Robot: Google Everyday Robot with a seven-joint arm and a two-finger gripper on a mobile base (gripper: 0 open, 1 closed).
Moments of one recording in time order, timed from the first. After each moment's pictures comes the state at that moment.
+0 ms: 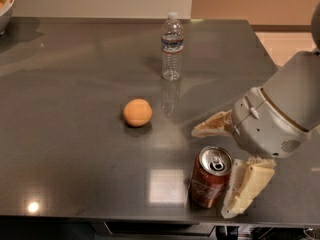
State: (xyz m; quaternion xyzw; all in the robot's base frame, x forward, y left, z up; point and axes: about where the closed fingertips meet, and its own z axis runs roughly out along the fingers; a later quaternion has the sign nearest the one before) arm 0.328 -0.092 0.896 -0.75 0.61 0.19 0.18
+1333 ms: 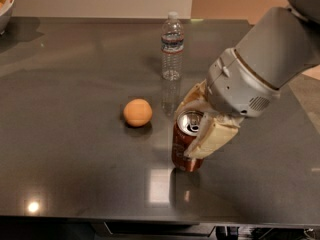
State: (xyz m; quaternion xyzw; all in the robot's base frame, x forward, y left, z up) arm 0.376 -0.058 0.933 -0.75 0.61 0.17 0.20
